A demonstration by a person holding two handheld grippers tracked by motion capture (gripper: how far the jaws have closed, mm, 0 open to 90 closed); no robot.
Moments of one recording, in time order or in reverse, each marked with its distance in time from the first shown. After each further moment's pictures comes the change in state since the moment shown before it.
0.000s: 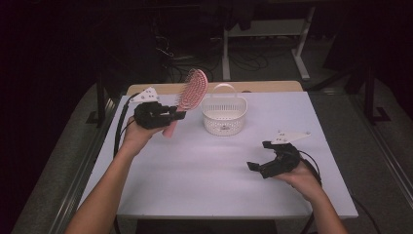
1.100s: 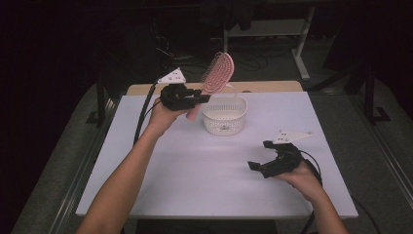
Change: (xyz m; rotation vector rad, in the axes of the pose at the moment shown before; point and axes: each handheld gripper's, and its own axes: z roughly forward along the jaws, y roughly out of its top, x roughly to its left) left arm 0.007 0.049 0.067 -0.055 -0.071 0.047; right arm -0.001 0.000 -0.003 -0.013 0.004 0.011
